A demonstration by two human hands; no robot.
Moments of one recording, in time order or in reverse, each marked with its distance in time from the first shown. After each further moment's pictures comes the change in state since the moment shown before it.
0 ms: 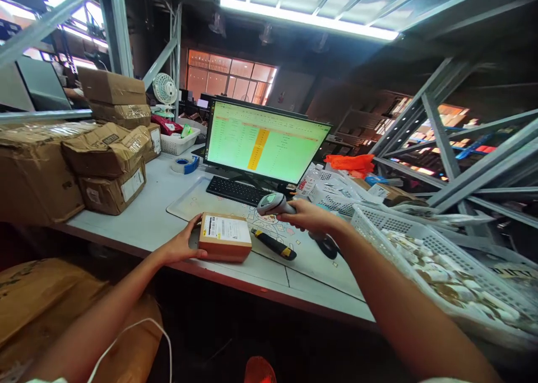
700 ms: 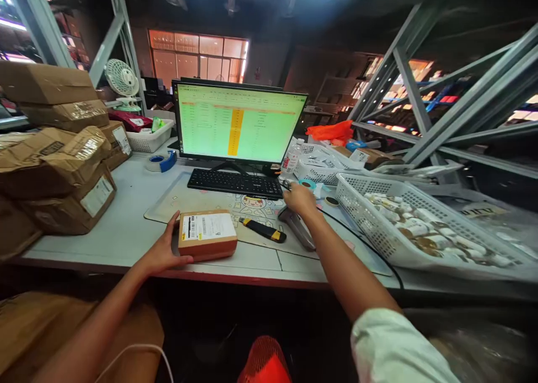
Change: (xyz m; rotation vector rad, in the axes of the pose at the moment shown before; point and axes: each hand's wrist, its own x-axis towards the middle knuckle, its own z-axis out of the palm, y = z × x) left_hand 0.002 0.001 0.000 0.159 0.059 -0.075; right_hand 0.060 0.122 0.041 -0.382 0.449 0.492
